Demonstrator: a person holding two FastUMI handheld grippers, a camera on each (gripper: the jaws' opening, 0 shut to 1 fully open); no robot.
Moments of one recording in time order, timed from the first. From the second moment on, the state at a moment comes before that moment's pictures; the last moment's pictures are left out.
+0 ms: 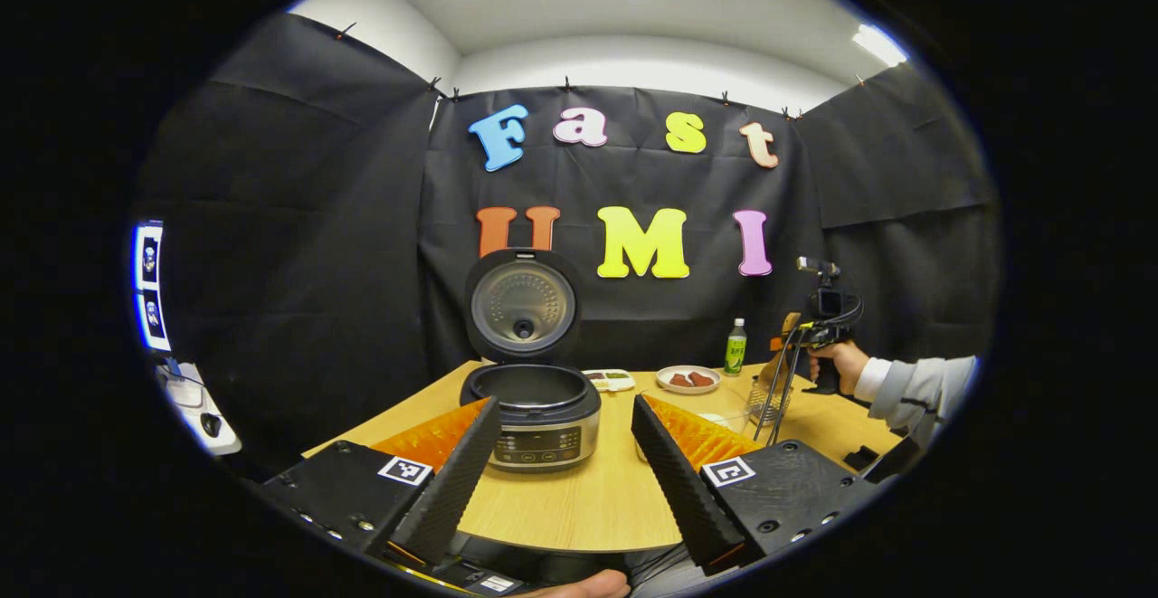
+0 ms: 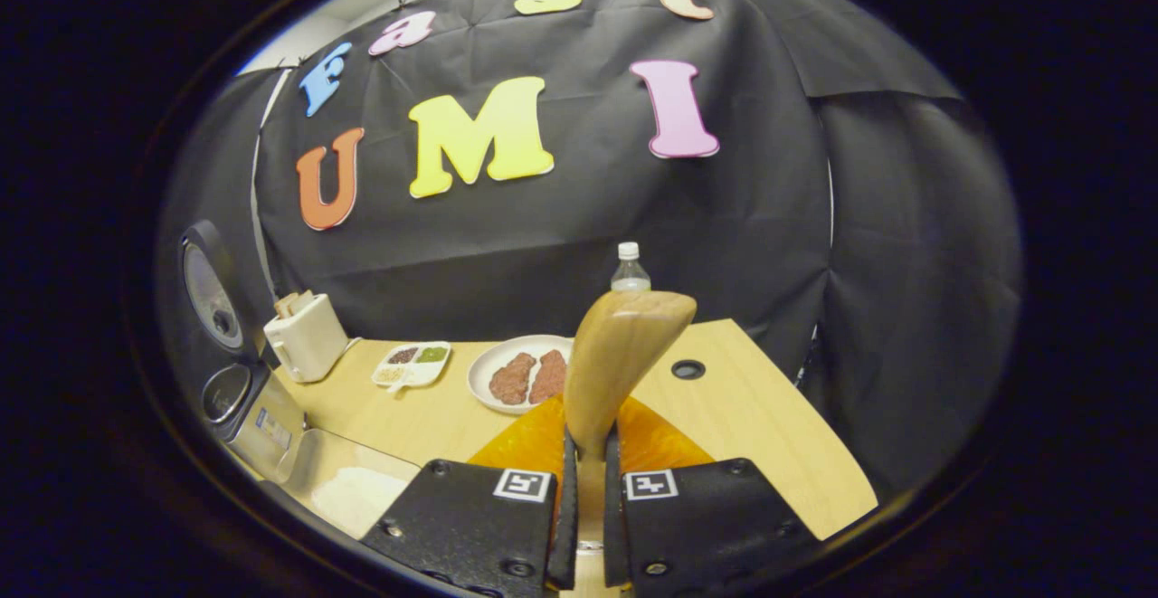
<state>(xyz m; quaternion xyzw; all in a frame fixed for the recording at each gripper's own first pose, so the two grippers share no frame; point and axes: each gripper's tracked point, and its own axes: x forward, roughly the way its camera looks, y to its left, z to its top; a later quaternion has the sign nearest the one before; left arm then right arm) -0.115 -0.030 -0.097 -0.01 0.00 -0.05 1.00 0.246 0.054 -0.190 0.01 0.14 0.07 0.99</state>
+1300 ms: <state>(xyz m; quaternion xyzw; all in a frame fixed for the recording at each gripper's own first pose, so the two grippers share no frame) 0.057 -0.031 0.021 0.03 -0.01 -0.05 1.00 0.036 0.067 -0.079 0.02 0.01 0.11 0.99</state>
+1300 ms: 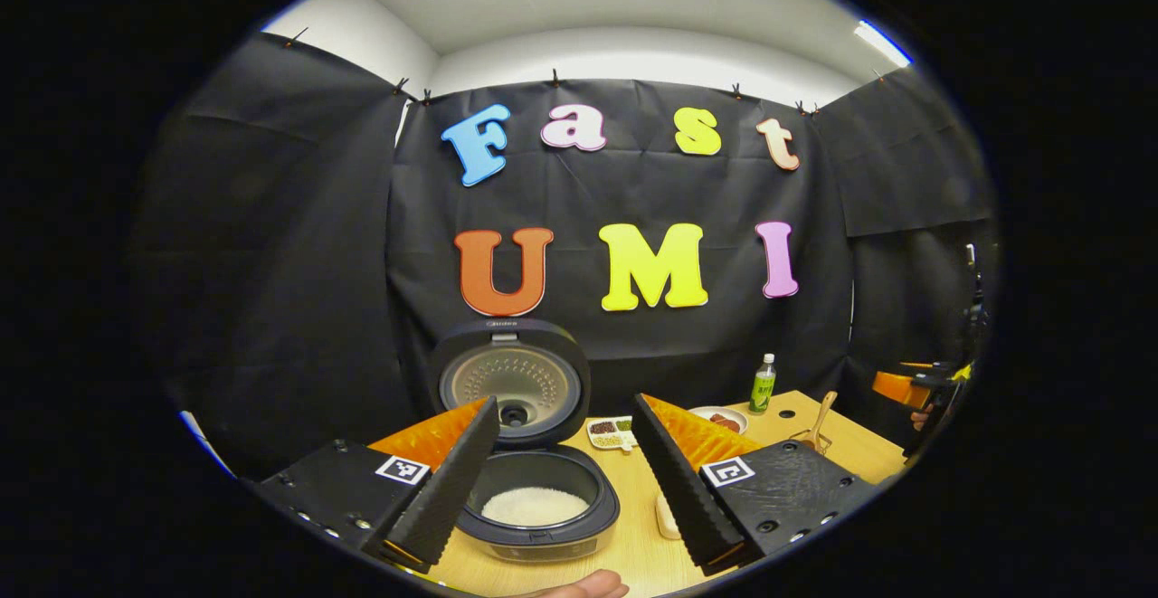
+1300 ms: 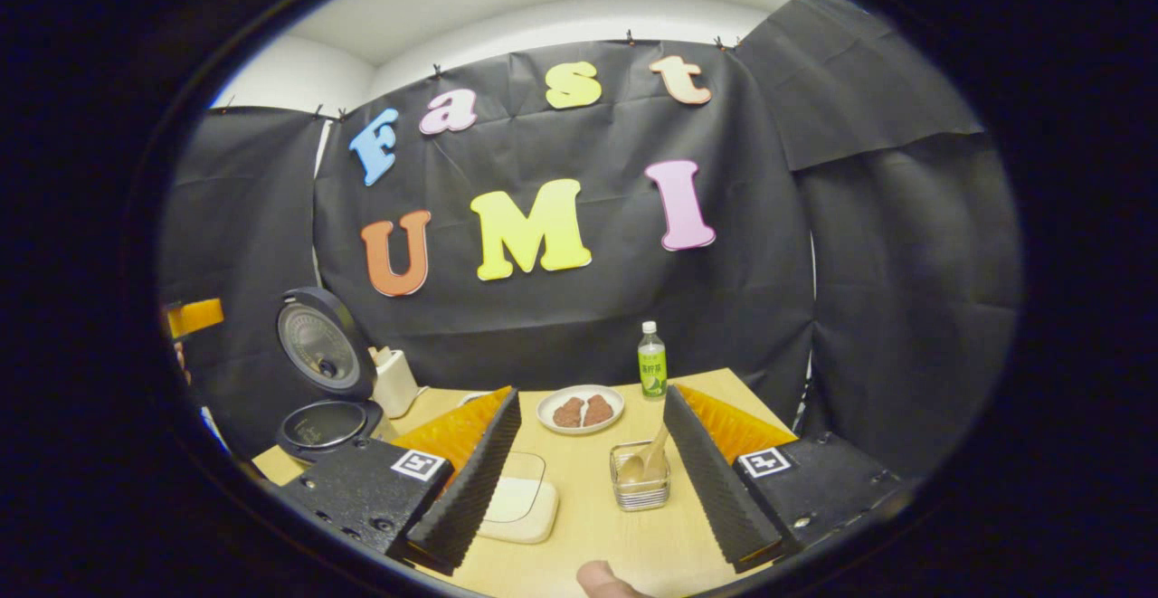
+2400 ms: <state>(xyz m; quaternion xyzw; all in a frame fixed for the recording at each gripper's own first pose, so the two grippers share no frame) 0.256 0.020 0.071 0.01 -0.14 0.05 0.99 -0.031 0.062 -0.076 0.03 -0.04 0.18 0.98</state>
